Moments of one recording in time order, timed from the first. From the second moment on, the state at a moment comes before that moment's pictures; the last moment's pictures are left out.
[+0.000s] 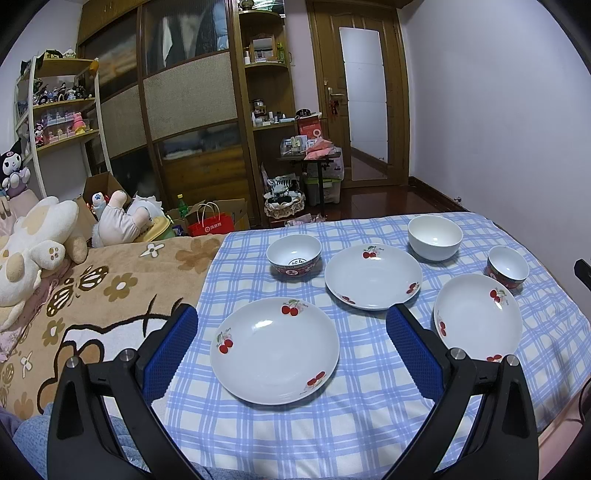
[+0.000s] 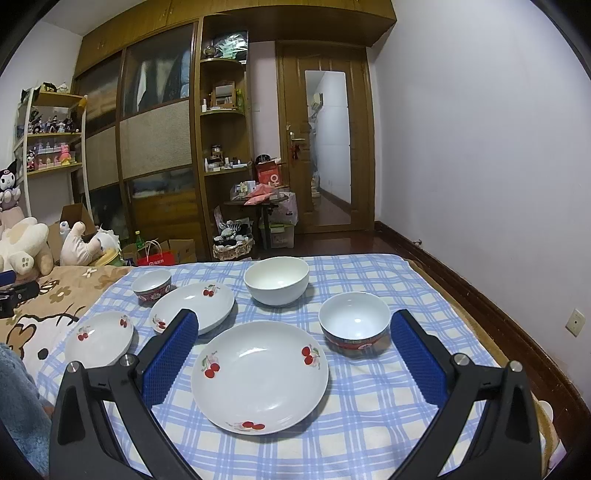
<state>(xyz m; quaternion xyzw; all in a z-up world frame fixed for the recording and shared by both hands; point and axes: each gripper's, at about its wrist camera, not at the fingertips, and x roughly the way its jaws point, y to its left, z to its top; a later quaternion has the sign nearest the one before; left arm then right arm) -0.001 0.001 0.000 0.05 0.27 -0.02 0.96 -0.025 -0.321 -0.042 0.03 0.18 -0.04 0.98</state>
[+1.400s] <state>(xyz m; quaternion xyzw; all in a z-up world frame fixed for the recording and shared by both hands) -0.001 0.002 -0.001 0.05 0.27 -0.02 0.96 -0.025 -0.320 -0.043 0.03 0.18 -0.04 0.98</state>
